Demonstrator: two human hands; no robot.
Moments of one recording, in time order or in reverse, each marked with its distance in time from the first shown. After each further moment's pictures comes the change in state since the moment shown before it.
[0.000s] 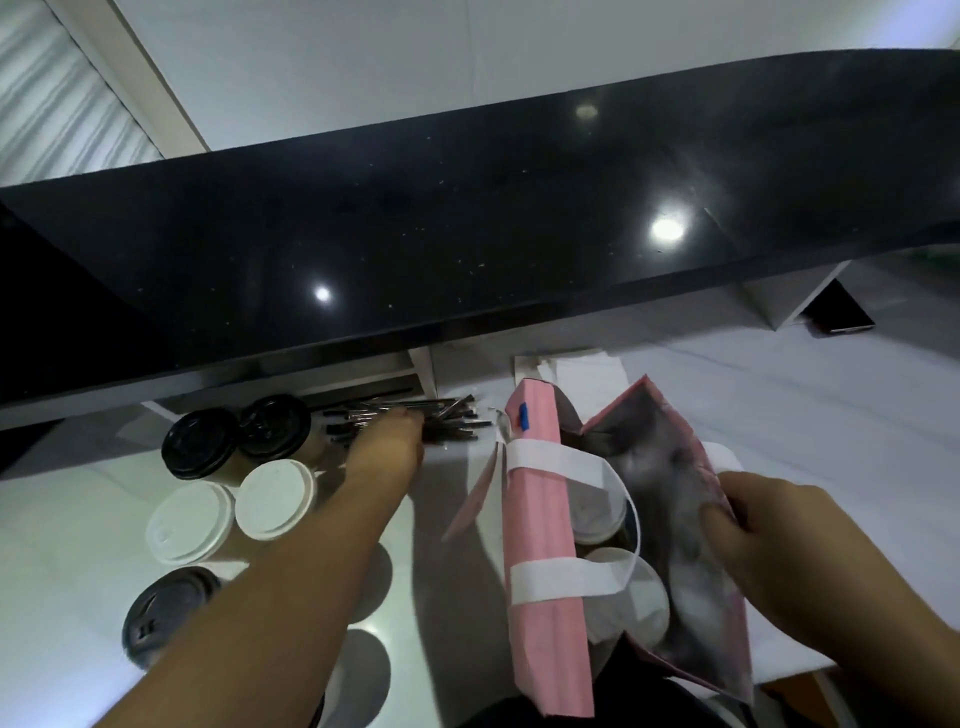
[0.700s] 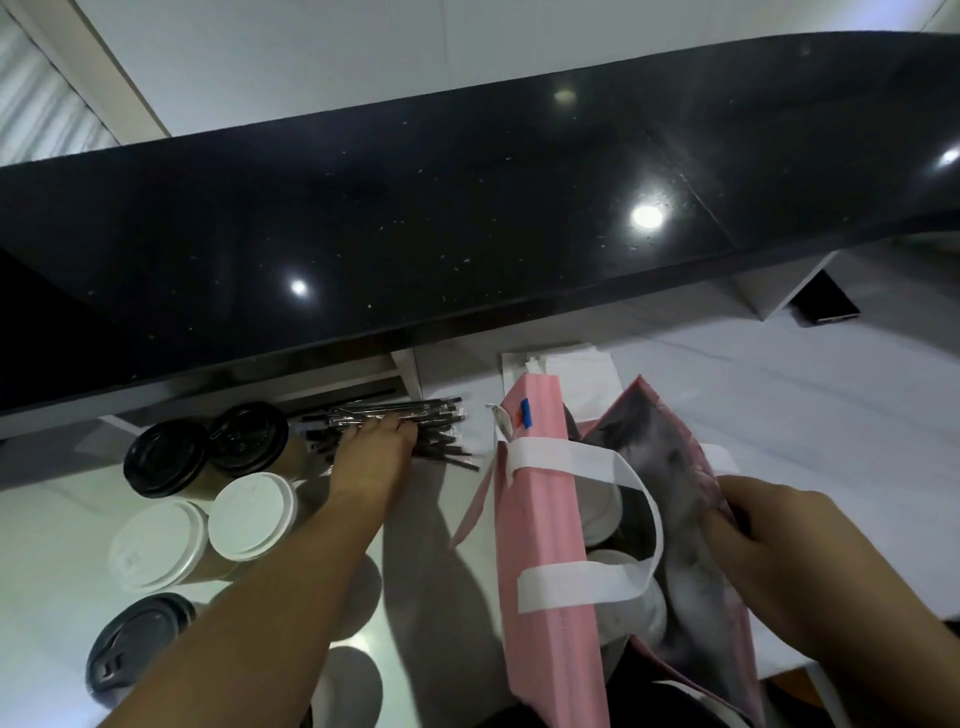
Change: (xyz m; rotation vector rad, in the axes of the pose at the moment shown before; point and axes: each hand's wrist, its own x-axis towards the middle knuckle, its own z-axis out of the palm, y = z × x) left_hand 0.007 -0.009 0.028 0.154 0.107 0.103; right_hand 0.005 0.000 0.006 0.045 0.003 0.058
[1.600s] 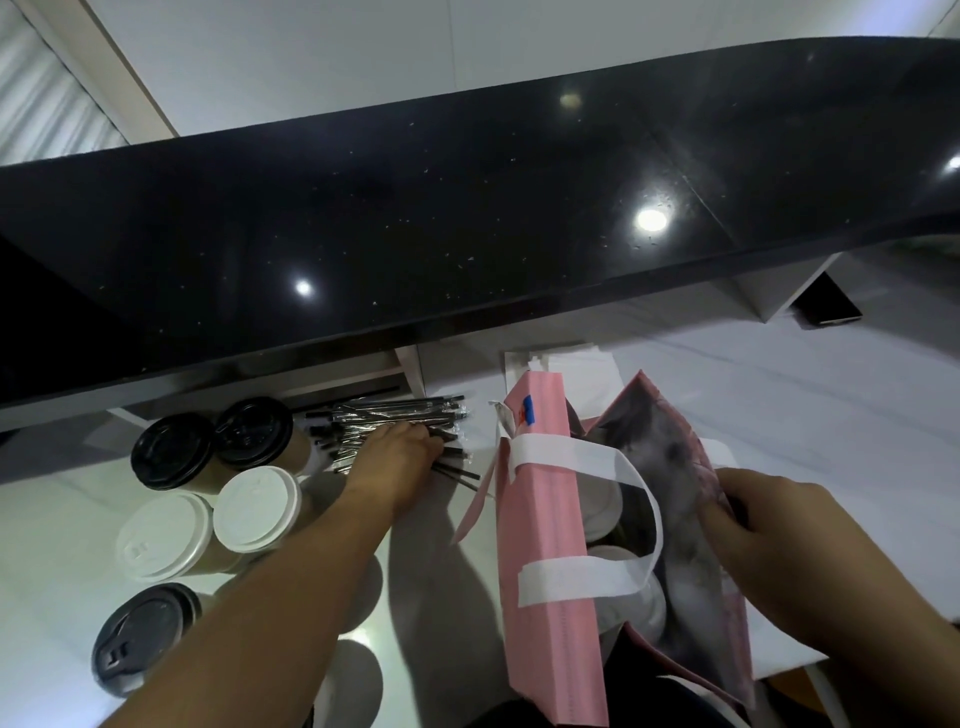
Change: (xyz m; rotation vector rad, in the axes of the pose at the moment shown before) left_hand -0.011 0.015 -0.011 0.132 -0.028 0.227; right_hand 0.001 -0.001 -0.001 0.019 0.004 -0.010
